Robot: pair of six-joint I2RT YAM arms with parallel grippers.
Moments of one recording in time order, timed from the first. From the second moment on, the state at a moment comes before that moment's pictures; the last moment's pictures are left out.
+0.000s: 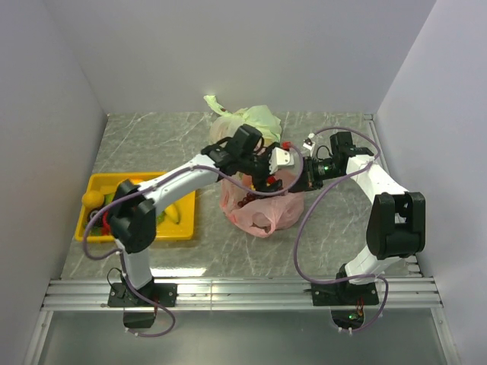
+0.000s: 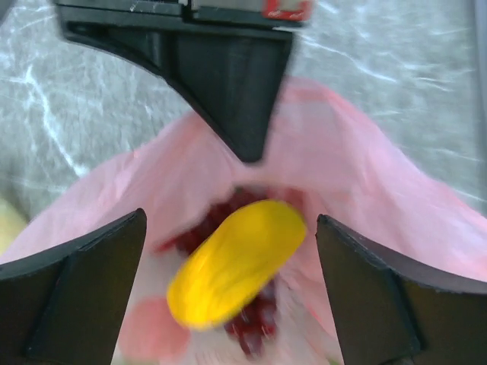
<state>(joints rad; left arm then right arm) -0.78 1.85 1.58 -0.40 0.59 0.55 0.06 1.61 1.15 -0.77 -0.93 -0.04</state>
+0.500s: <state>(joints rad) -0.21 1.01 1.24 -0.92 0.51 0.57 0.06 1.61 1.15 -0.77 -0.90 -0.04</state>
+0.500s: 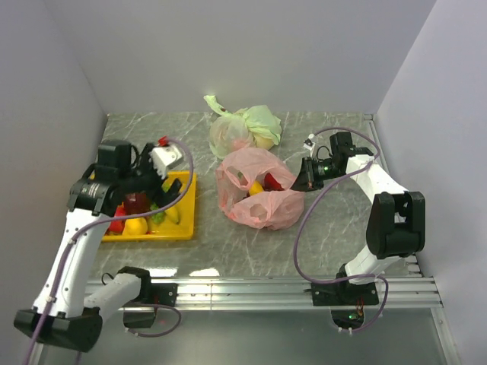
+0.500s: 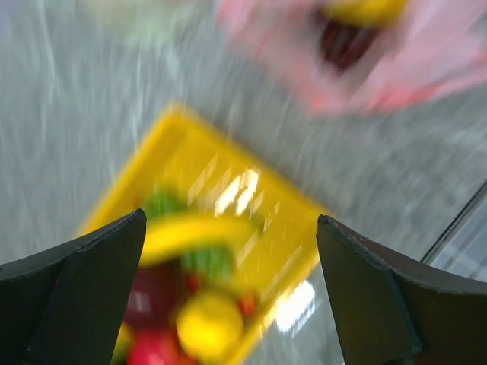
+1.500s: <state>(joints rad) 0.25 1.43 0.97 -0.66 0.12 0.28 0.07 1.63 1.15 -0.77 -0.90 -0.03</state>
